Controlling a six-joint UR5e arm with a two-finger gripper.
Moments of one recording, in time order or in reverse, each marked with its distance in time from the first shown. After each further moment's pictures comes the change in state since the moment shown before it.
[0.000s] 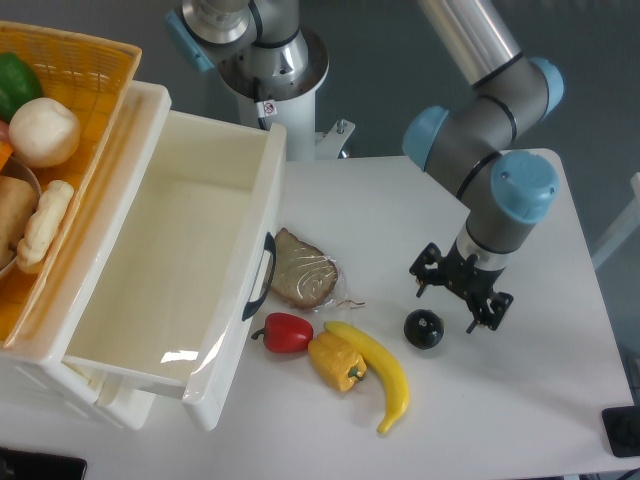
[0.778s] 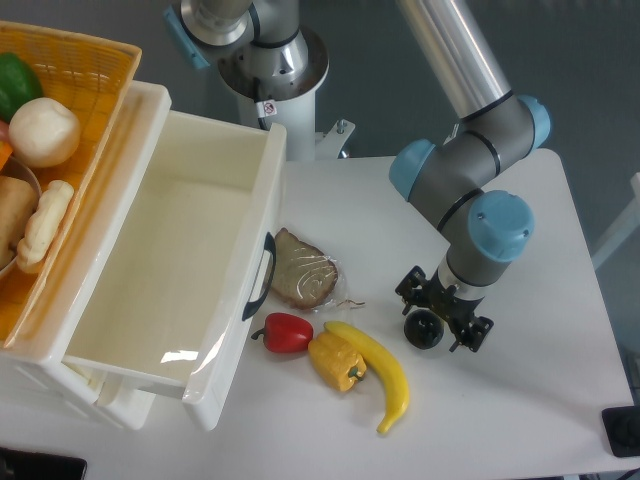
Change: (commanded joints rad) arm -0.038 -0.038 -0.017 -0.002 0.061 -0.002
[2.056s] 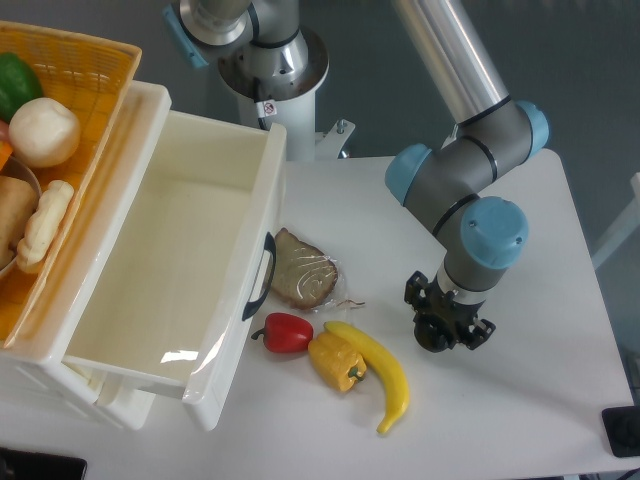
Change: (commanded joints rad) arm 0.008 0.026 0.067 0.000 0.054 -0.031
